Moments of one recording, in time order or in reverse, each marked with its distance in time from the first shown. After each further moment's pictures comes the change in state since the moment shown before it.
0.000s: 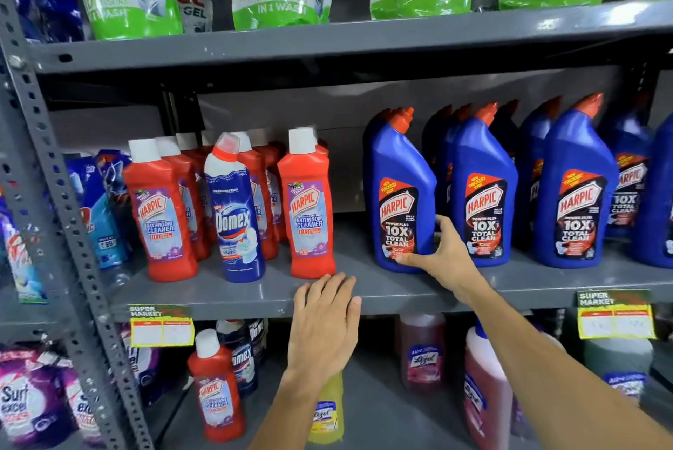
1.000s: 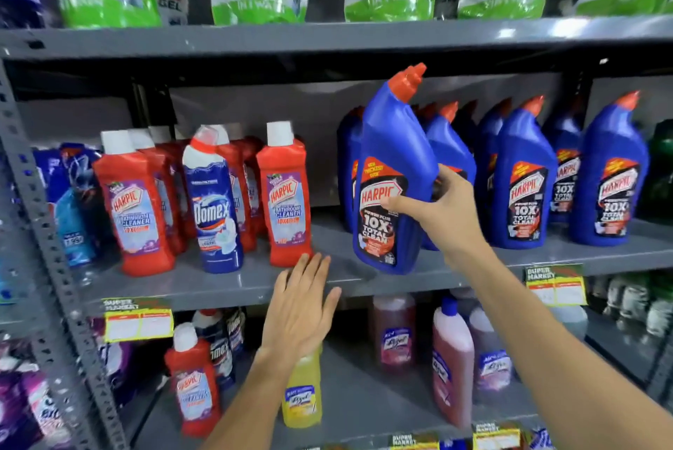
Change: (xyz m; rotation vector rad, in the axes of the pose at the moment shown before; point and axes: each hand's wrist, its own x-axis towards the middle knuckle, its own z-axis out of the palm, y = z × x) left_hand 0.000 -0.015 0.001 0.042 -0.023 0.129; right_hand -0.067 -0.116 -0.032 0.221 0.195 -0.244
